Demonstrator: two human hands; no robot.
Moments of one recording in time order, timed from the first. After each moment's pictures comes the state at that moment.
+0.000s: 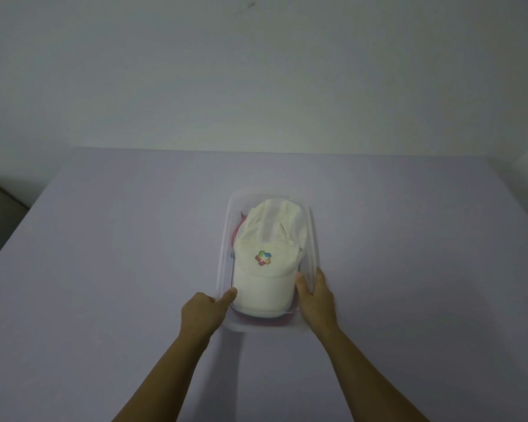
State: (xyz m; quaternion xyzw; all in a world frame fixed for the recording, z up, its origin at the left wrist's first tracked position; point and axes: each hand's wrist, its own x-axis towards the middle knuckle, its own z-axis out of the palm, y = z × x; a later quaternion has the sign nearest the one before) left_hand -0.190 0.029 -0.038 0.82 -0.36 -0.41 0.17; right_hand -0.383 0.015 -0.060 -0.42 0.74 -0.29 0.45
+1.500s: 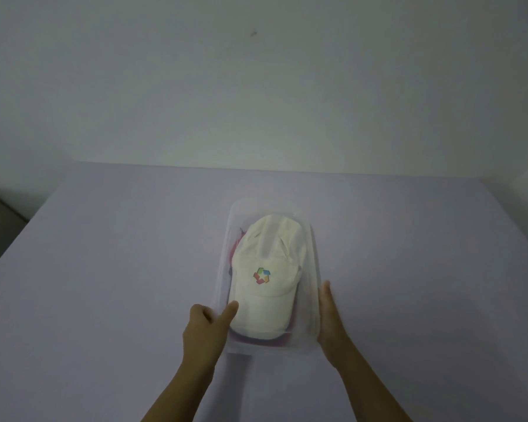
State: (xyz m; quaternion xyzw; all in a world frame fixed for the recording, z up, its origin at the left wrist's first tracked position) left_hand -0.210 0.036 -0.032 0.78 -0.30 -0.44 0.34; right_hand -0.411 0.004 -0.067 -0.28 0.61 -0.37 0.64
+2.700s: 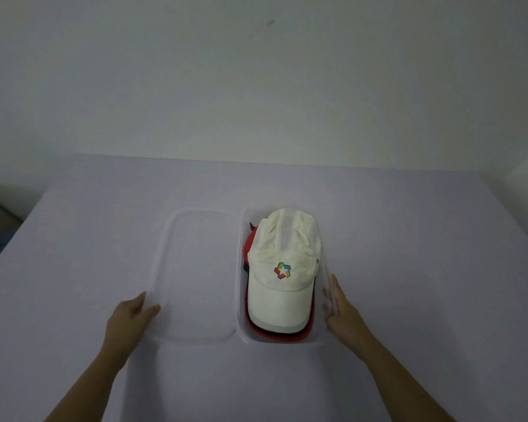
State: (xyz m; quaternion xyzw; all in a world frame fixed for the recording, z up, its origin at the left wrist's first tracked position) left_hand -0.010 0.031 -0.090 0.80 -0.38 -0.41 0.23; right_hand -0.409 0.018 -0.064 -0.51 0.68 -0.19 0.50
